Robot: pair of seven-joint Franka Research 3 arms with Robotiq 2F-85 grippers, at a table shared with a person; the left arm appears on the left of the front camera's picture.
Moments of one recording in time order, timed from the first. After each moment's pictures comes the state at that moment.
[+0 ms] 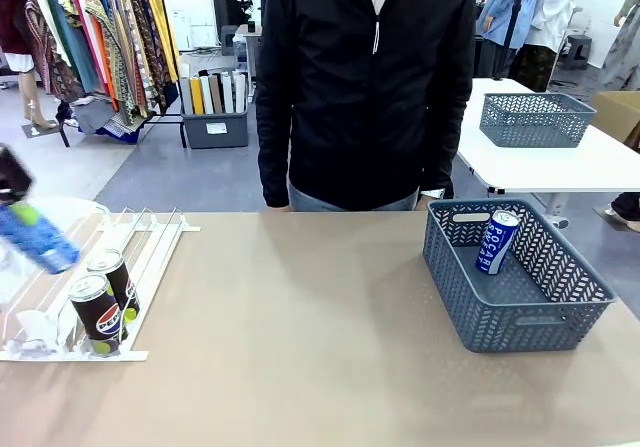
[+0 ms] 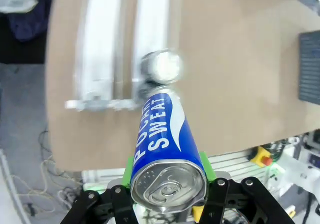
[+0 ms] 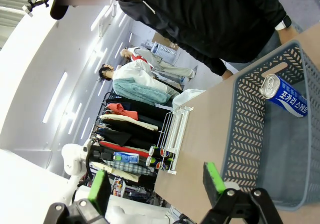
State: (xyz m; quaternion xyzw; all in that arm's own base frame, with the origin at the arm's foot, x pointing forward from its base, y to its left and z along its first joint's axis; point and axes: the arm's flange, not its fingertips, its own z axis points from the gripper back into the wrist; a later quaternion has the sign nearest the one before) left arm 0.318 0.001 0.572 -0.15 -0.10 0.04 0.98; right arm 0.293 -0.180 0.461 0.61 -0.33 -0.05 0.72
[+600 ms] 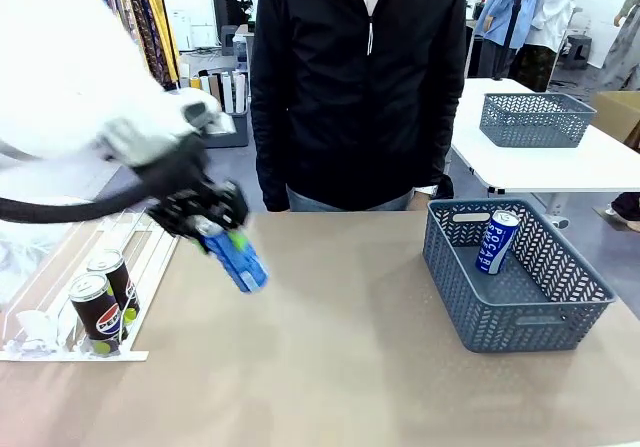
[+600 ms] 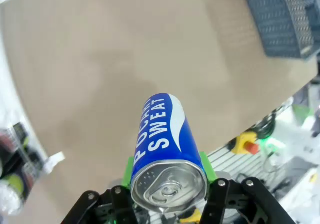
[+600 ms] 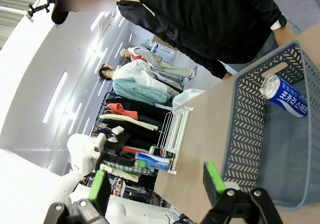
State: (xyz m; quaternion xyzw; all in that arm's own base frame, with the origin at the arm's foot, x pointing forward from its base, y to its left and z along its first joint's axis) left arm 0.367 -0.261 0.497 -0.16 -0.06 -0.16 0.97; right arm 0.293 -0.180 0.461 0.61 -0.33 -0.05 0.72
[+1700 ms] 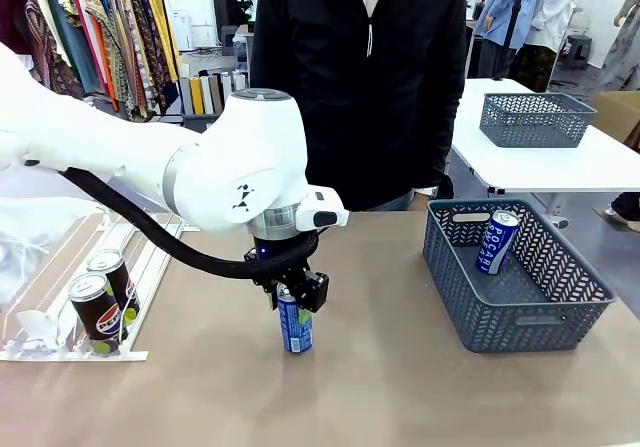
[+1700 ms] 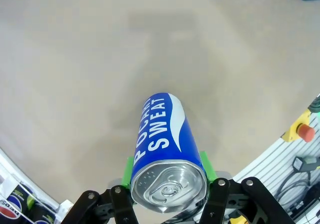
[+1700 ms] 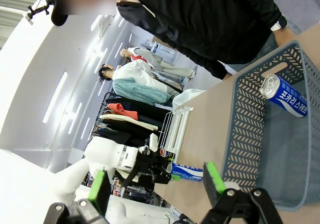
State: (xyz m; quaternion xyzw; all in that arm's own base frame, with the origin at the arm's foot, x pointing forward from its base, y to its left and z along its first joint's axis) left arm 0.375 -0.372 0.398 -0.03 -0.02 -0.32 0.95; right arm 0.293 -0.180 0.461 0.61 -0.33 -0.05 0.72
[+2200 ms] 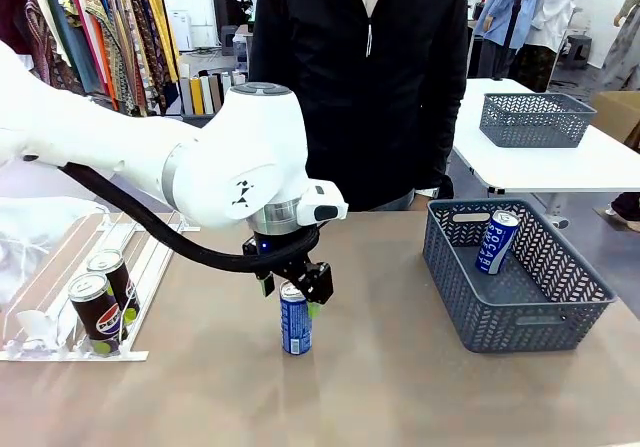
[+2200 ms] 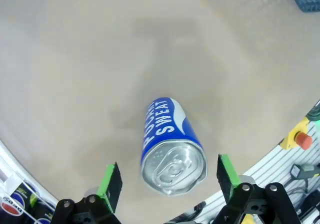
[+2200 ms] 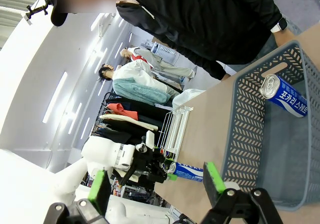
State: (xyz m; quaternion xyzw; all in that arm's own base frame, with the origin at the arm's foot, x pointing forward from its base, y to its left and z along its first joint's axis) left arm 0.378 -0.372 0.411 -0.03 -0.04 -0.31 0.95; right arm 0.293 -0.180 0.461 0.61 -0.33 -0.05 0.72
